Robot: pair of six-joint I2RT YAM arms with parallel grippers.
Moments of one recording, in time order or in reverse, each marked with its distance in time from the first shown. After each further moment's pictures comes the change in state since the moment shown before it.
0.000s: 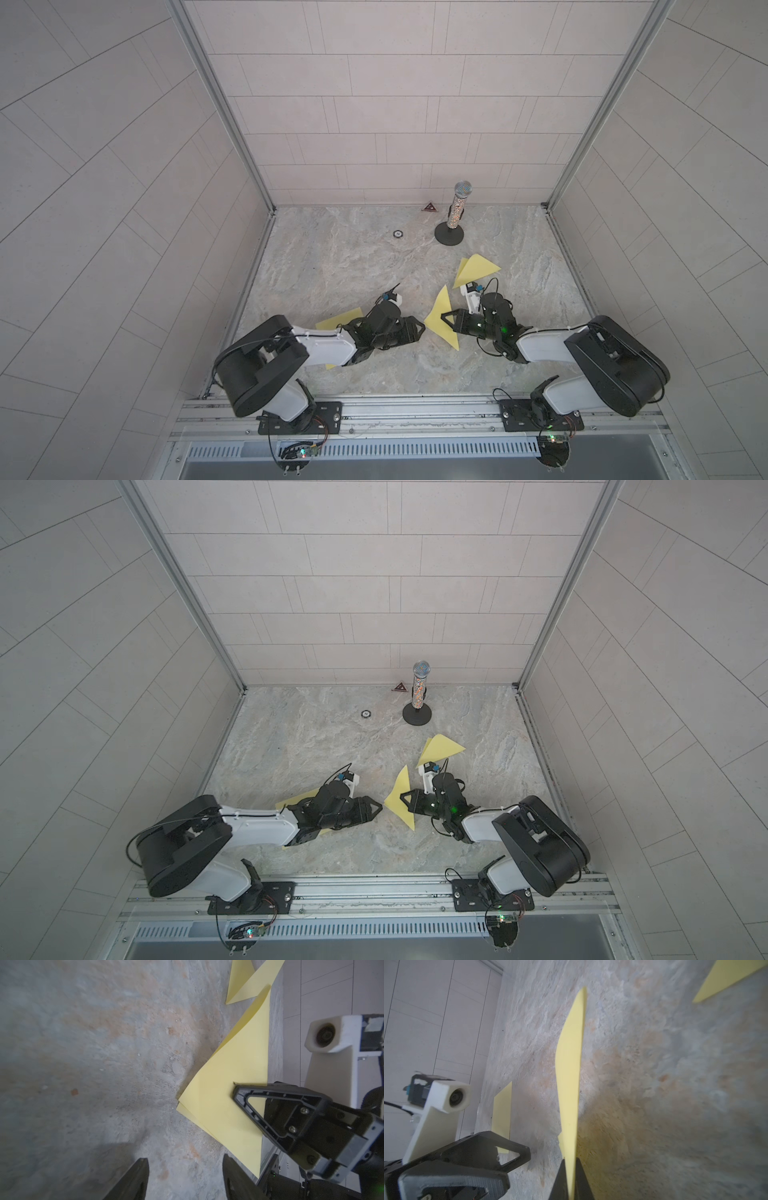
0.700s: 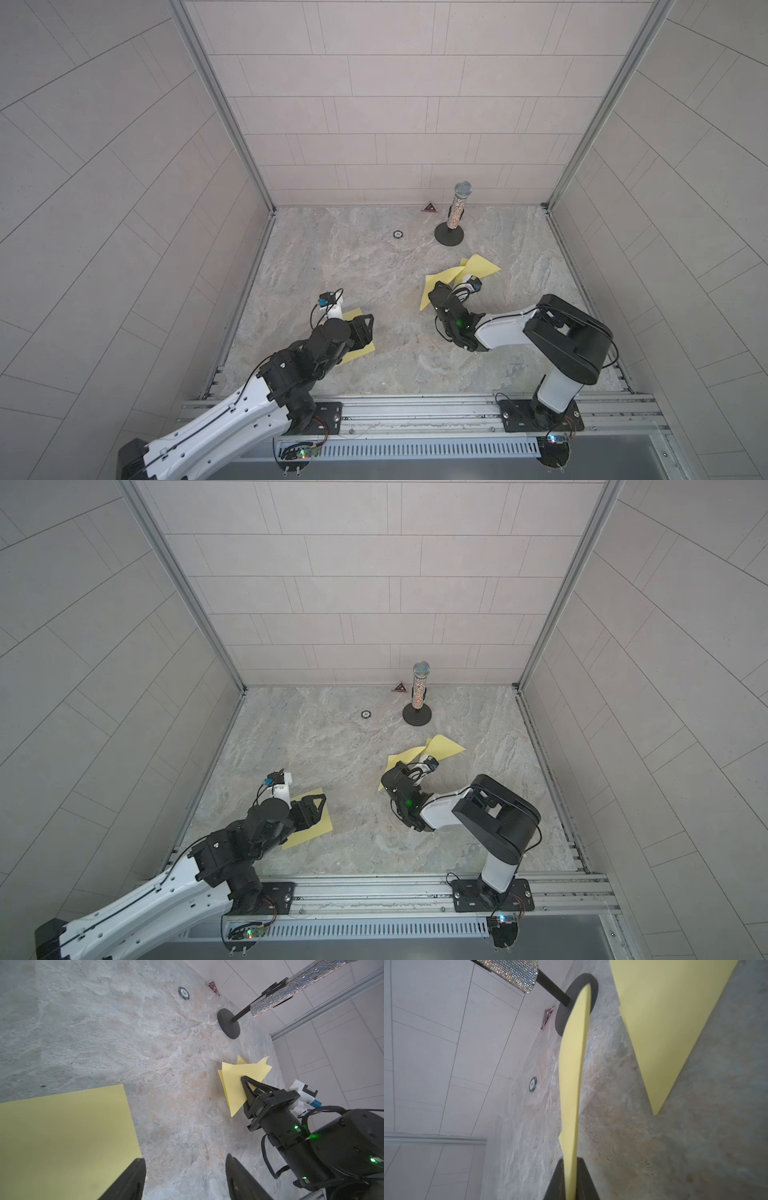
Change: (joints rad) left arm 0.000 -0.872 -0.042 -0.783 -0.472 0.049; right arm 0.311 0.352 0.383 -0.019 1.055 0.605
